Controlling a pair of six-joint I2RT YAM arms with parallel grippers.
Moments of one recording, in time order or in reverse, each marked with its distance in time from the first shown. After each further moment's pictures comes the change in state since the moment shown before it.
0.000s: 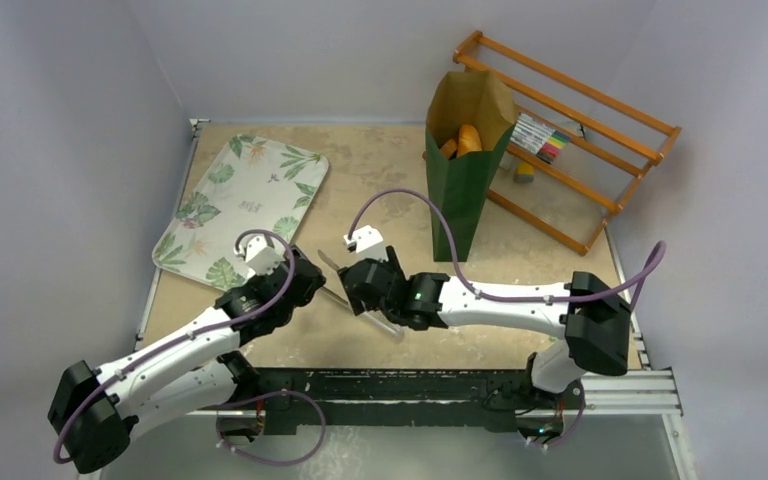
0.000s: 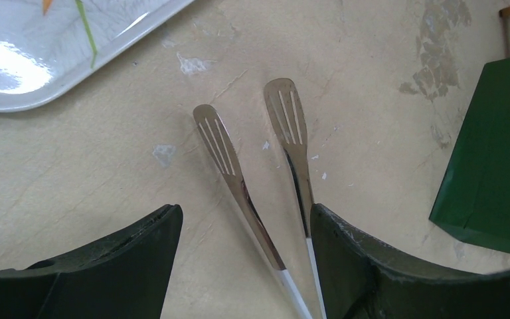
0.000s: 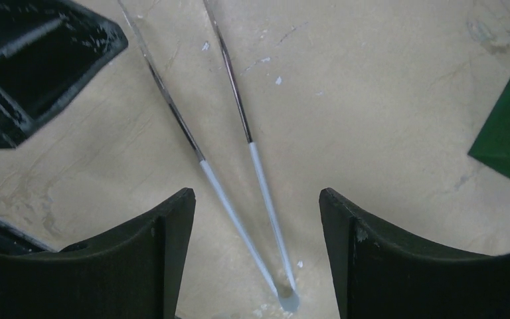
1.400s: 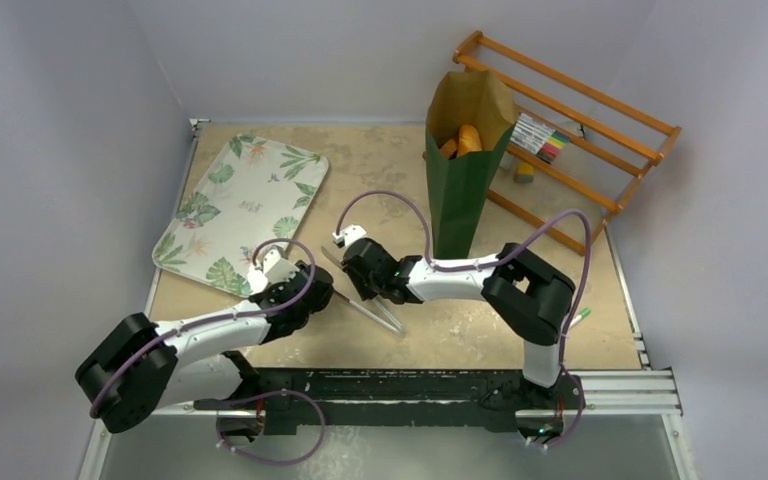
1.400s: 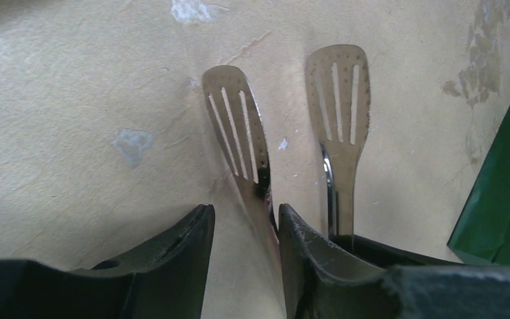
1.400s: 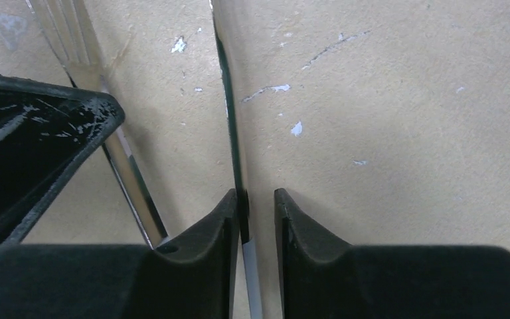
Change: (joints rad) left arm 0.000 0.287 -0.168 0.404 0.044 -0.152; right arm -0.219 0.317 -0.014 0.311 -0.365 -0.246
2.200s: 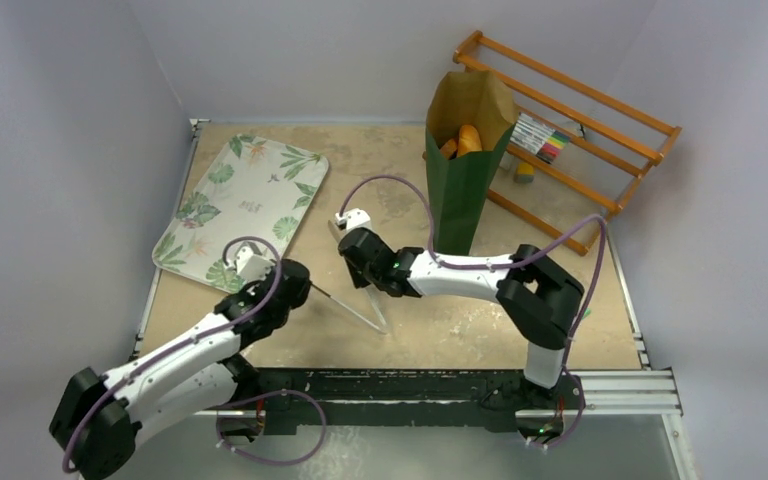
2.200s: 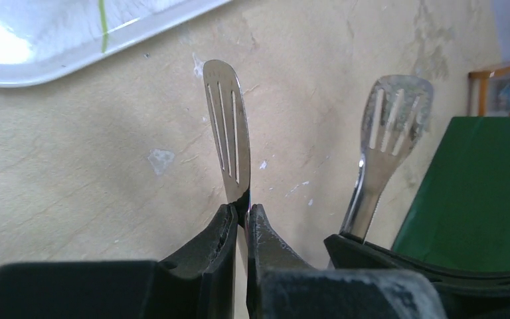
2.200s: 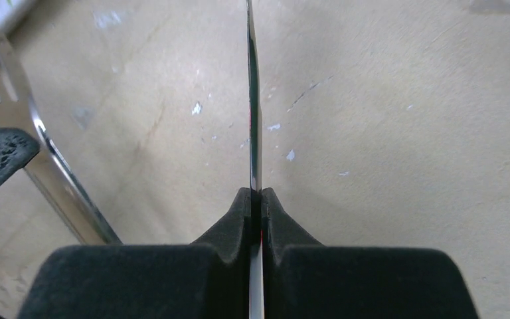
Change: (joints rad) left arm 0.078 -0.252 0.051 -0.234 -0.007 -0.007; right arm 0.004 -0.028 0.092 -0.083 0.100 0.132
